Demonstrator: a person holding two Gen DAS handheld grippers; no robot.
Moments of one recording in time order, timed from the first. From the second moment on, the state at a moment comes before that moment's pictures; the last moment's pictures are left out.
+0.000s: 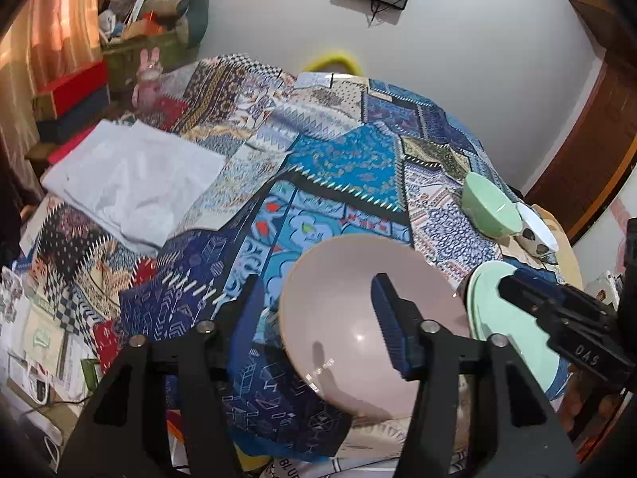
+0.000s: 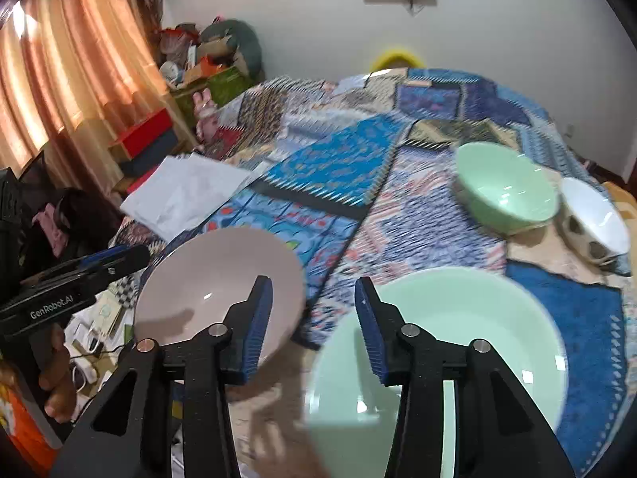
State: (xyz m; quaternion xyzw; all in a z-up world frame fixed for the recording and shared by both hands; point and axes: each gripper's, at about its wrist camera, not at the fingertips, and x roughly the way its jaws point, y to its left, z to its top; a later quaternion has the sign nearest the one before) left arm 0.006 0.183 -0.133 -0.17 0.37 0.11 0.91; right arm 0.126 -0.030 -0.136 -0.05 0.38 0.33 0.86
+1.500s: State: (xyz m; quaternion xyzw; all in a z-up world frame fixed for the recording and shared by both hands) left arm 0.208 -0.022 -0.143 -0.04 0.45 -0.04 0.89; right arm 0.308 -0.281 -0.164 0.04 0.43 0.11 0.90
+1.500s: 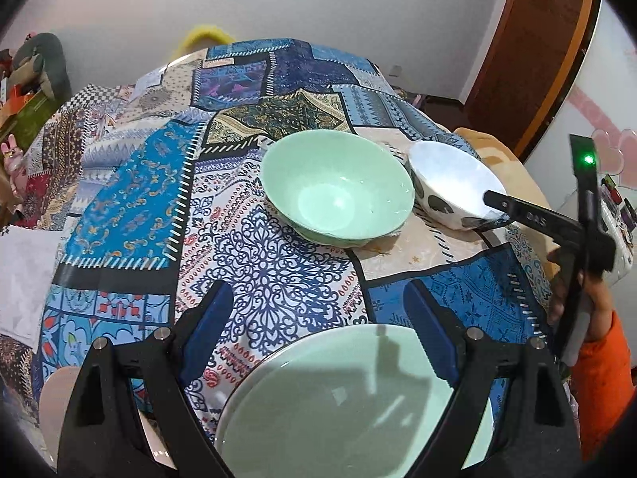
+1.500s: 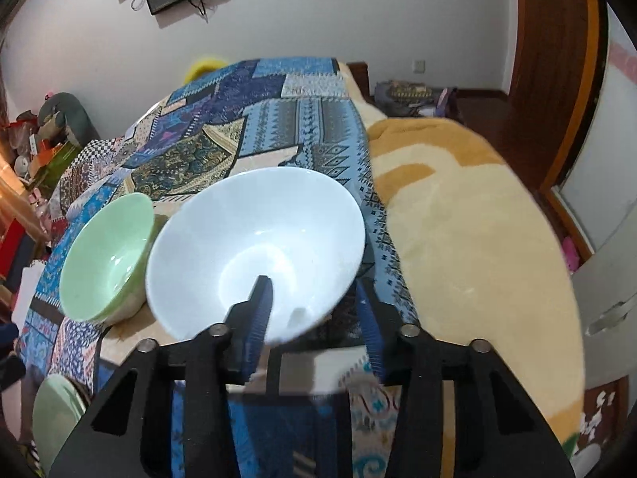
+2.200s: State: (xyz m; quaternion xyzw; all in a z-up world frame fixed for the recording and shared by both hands) left arm 0.218 -0.059 -0.146 -0.03 0.46 -0.04 0.88; right arm 0.289 -0.291 -0.166 0.02 0.45 0.18 0.87
